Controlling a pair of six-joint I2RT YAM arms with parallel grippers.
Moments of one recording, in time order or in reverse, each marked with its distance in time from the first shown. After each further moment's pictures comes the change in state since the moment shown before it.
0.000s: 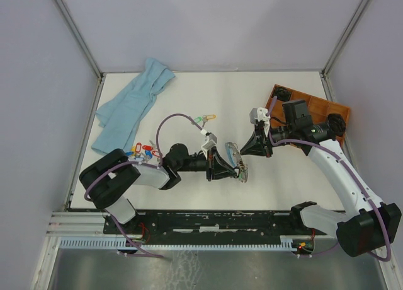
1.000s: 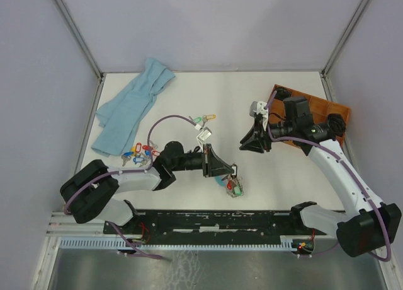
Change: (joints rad) left arm 0.003 -0.186 -0.003 -0.234 -0.085 -0.274; right arm 0.000 0.000 0.000 0.119 0.097 0.141
